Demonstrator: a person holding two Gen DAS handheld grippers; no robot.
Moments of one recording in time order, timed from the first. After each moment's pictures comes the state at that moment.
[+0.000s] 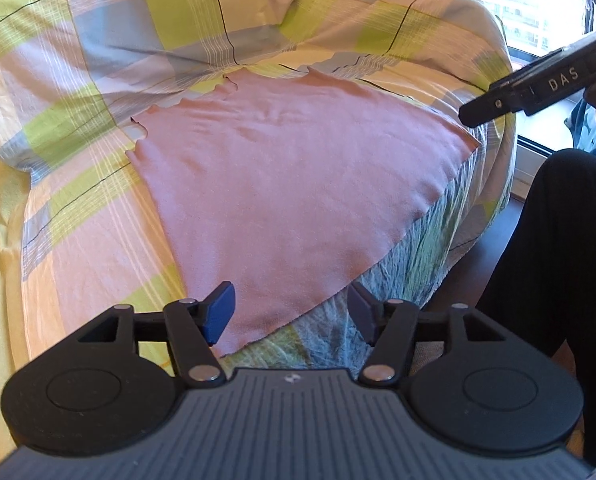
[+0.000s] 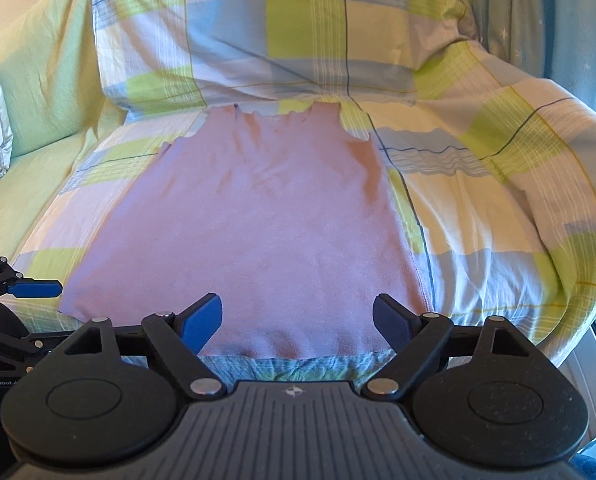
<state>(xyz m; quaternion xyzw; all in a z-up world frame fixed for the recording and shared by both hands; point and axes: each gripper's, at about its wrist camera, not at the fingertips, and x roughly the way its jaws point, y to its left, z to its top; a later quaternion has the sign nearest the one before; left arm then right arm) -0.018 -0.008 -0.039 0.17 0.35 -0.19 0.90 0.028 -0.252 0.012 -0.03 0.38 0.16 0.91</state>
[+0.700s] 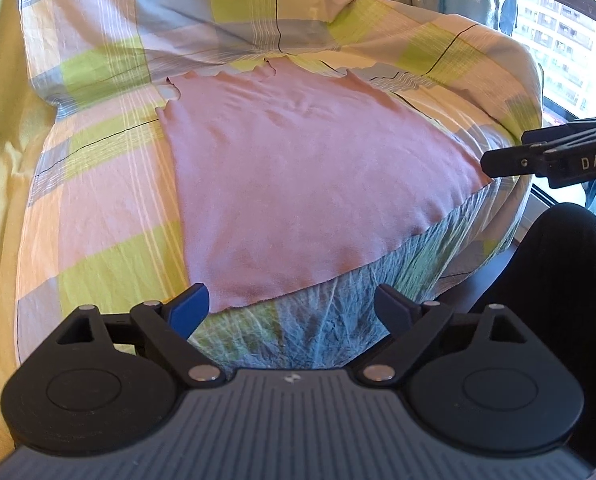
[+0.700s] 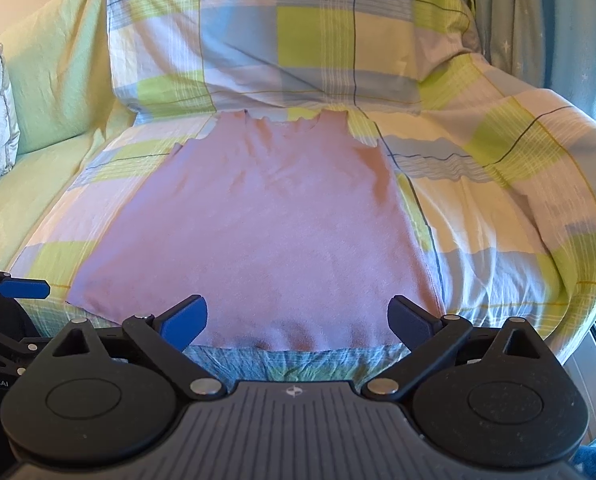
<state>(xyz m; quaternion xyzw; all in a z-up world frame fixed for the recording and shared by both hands) -0.031 -0.001 -0.035 0.07 0.38 -0.14 0.91 0.006 -0.241 0.009 -0.04 0.36 0.16 0.92</state>
